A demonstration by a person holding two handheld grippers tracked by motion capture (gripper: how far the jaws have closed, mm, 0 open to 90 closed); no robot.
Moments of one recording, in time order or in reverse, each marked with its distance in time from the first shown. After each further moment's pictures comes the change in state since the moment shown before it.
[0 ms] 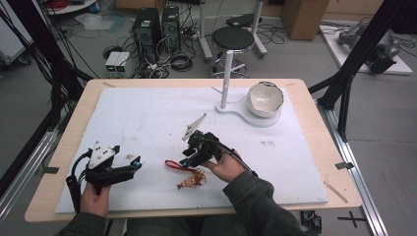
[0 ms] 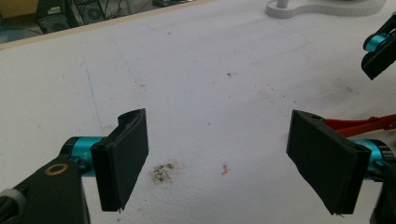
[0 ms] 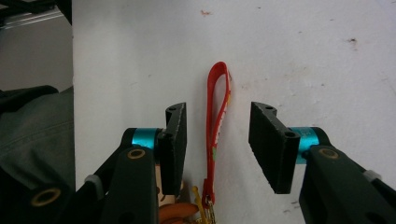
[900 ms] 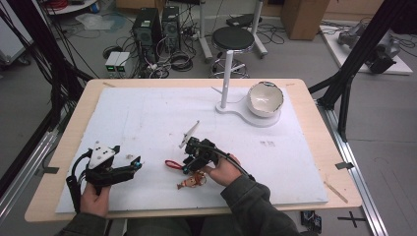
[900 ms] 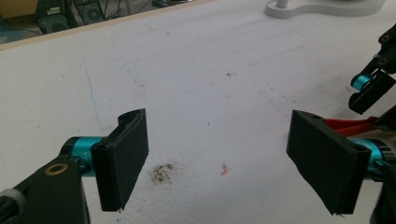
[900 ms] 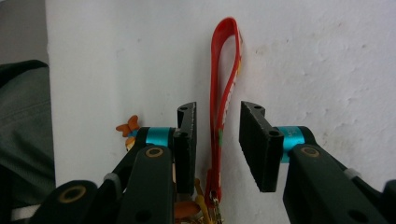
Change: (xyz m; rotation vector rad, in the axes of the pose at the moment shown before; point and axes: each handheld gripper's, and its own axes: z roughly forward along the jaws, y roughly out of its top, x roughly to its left) left arm 0.000 0.000 0.000 -0.003 -0.001 0.005; right arm -0.002 -0.011 0.027 0.111 0.013 0.014
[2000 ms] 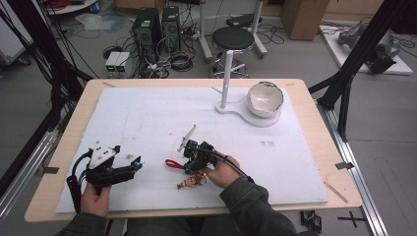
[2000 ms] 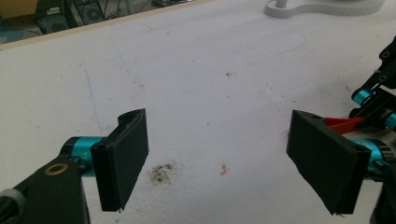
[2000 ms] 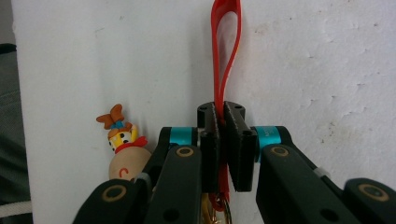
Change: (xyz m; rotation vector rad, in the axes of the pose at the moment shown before) left arm -0.001 0.000 0.000 0.003 -0.002 0.000; right arm 0.003 -0.001 0.010 0.064 -0.039 -0.003
